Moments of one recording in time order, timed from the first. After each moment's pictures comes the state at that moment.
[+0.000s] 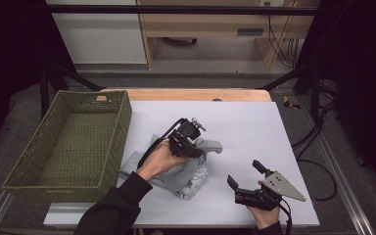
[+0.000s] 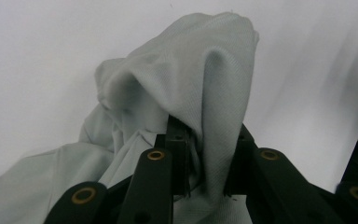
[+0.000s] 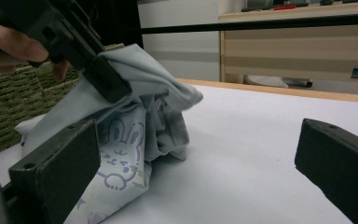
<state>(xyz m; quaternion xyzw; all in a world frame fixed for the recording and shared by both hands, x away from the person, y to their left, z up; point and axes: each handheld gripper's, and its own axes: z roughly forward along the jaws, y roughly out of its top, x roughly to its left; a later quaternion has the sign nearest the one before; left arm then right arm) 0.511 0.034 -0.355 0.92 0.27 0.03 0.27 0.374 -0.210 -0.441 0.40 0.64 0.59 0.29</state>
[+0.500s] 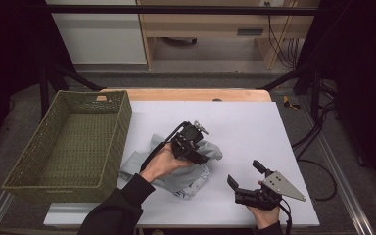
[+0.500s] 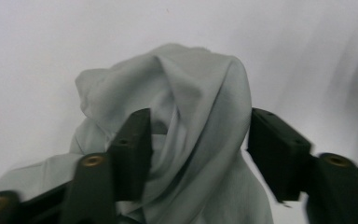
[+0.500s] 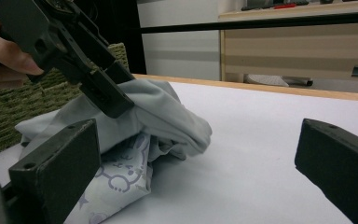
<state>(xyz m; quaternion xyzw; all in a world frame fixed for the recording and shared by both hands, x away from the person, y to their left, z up) 0.508 0.031 -0.361 0.92 0.26 0.05 0.29 0.374 -0.211 -0.441 0.40 0.64 0.59 0.30</state>
